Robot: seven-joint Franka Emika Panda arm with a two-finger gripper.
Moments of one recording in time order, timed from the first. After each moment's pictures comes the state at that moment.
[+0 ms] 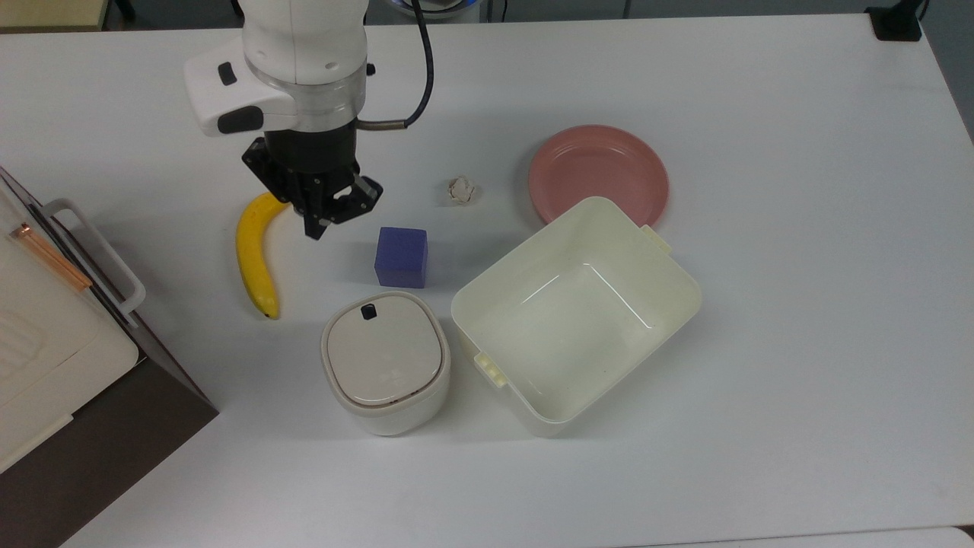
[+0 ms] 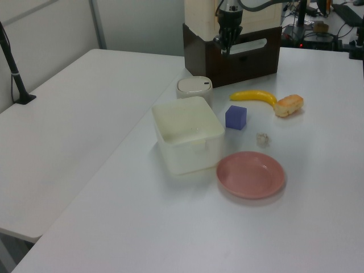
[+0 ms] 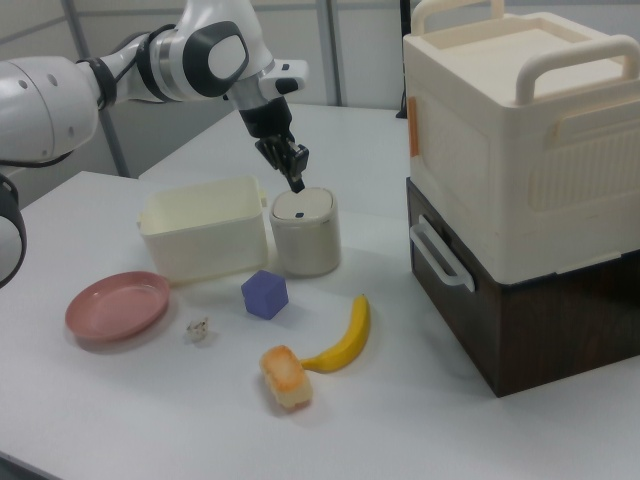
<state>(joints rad) 0.01 0.45 -0.08 -1.23 -0.13 1.86 0.34</state>
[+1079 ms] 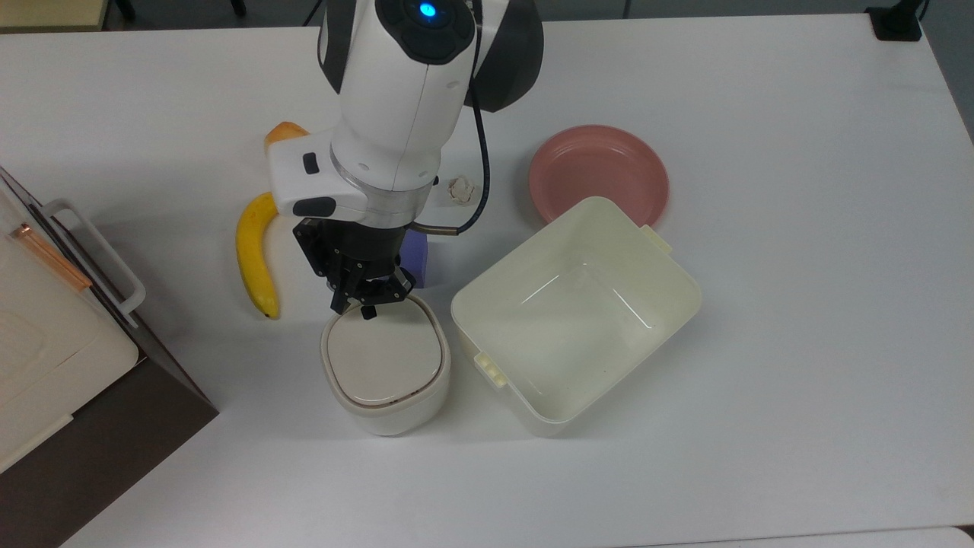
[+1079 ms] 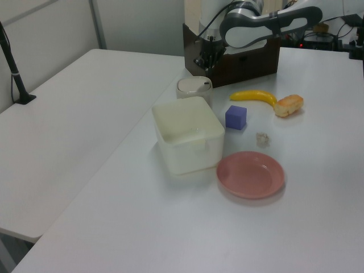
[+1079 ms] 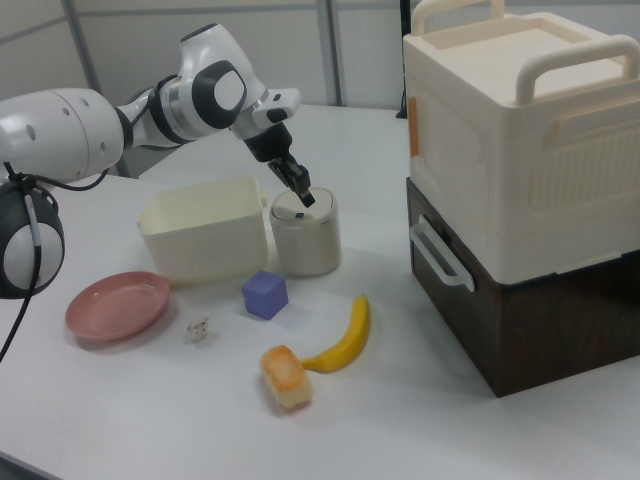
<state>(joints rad) 0.05 0.61 -0.03 -1.17 -0.34 2.00 0.64</state>
